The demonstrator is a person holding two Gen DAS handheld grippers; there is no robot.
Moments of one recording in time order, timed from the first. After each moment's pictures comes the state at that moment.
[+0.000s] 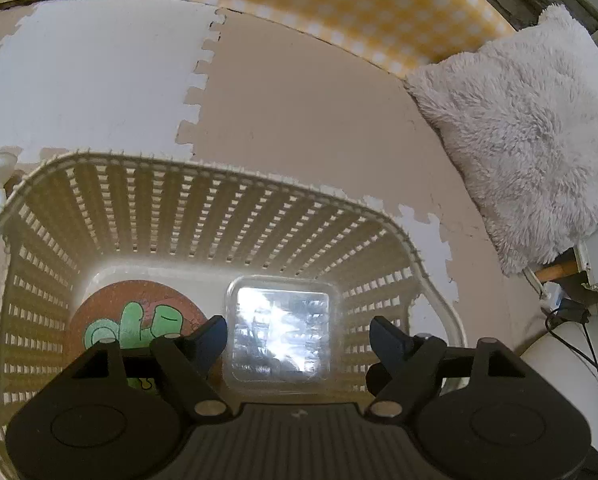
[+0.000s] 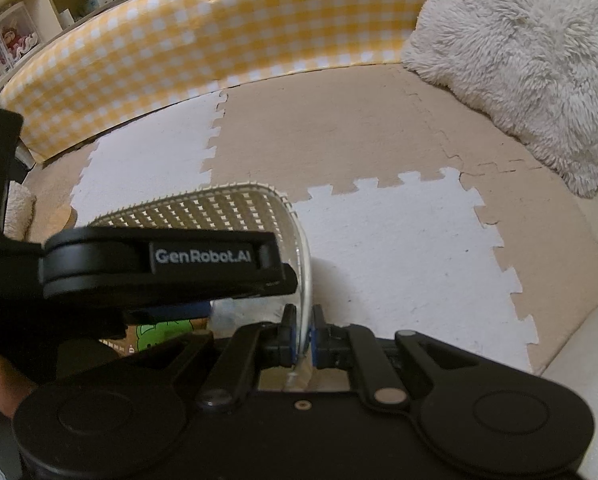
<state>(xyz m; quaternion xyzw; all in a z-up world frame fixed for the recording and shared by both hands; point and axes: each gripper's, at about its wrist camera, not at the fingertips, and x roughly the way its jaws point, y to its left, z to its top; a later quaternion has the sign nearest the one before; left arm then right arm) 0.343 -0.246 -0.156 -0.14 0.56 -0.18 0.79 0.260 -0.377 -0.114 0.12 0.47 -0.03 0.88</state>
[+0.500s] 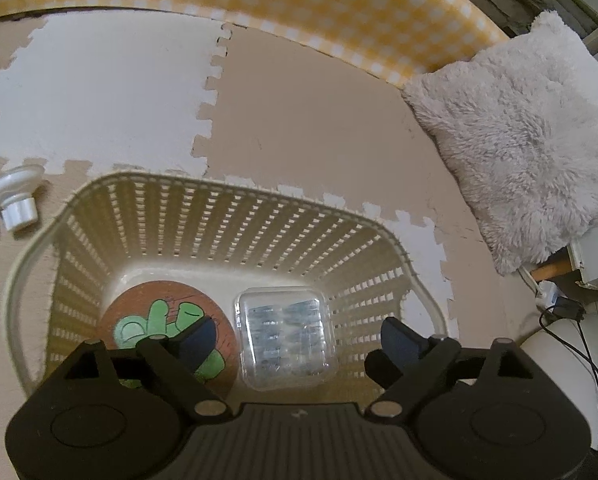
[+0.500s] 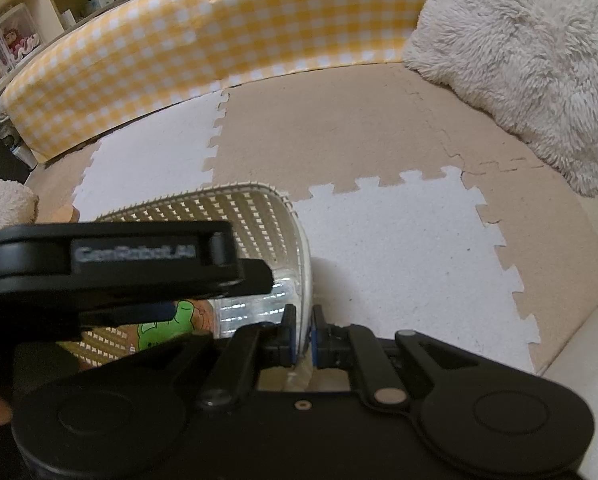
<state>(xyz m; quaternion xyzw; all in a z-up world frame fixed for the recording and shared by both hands) 0.335 -0.231 -0.131 -0.13 0.56 -0.18 0.80 0.259 -0.379 -0.115 0.12 0.47 -0.02 0.87</state>
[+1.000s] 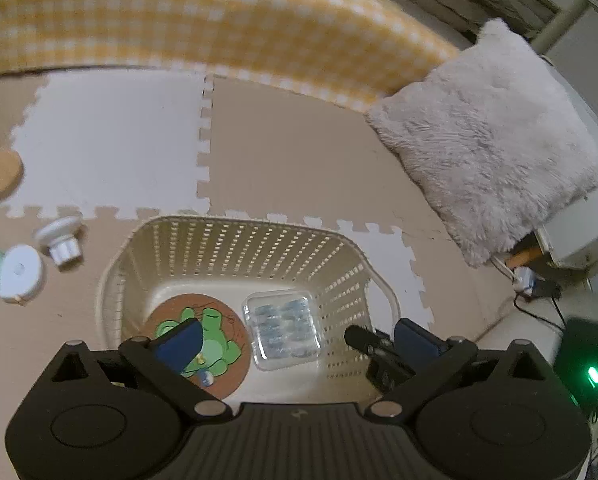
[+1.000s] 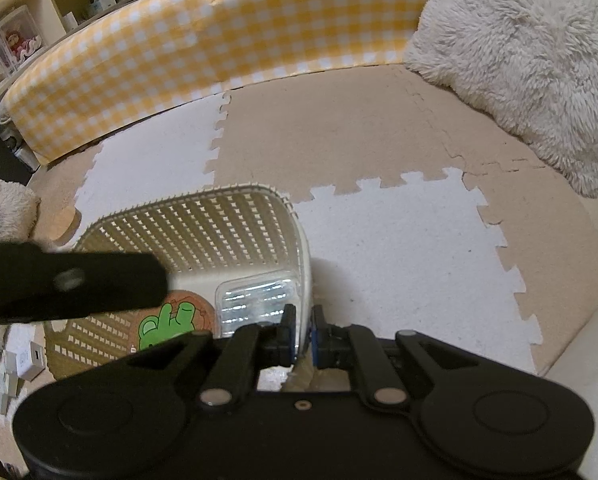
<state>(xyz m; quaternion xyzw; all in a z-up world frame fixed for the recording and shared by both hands) 0.299 -0.204 -0.070 -0.10 0.51 -0.21 0.83 0.258 -0.379 -0.116 0.12 0.46 -0.02 0.88</state>
